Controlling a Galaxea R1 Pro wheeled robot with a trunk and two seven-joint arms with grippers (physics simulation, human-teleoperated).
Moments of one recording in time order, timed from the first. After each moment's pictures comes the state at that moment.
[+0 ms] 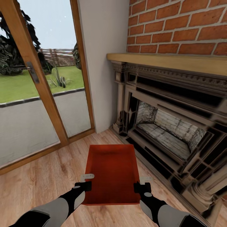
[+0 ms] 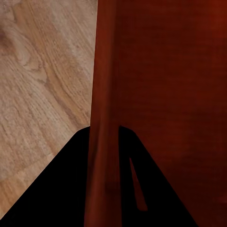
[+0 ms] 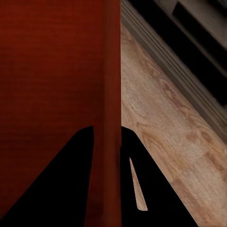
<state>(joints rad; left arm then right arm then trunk) -0.75 -0.10 -0.16 -0.06 0.23 -0.03 0.15 -0.70 0.10 0.70 -0.09 -0.59 -0.22 -0.24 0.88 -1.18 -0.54</state>
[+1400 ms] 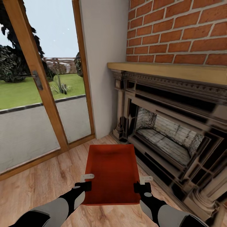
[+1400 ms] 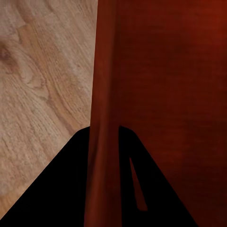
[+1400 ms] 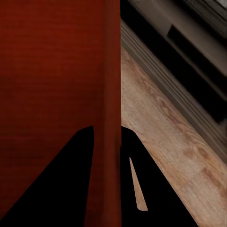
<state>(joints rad) -0.75 -0.10 -0.16 -0.06 0.23 -0.04 0.15 -0.70 0.10 0.70 -0.09 -0.59 -0.22 -0.24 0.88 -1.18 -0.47</state>
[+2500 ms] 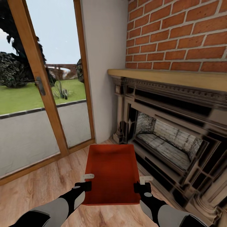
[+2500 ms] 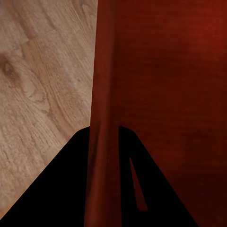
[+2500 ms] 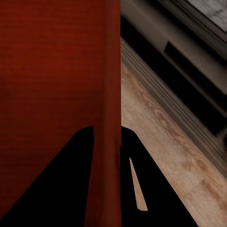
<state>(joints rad) -0.75 -0.10 -0.16 -0.06 0.23 -0.04 0.15 -0.70 0.10 0.70 -0.09 -0.59 -0.22 -0.24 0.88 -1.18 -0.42</state>
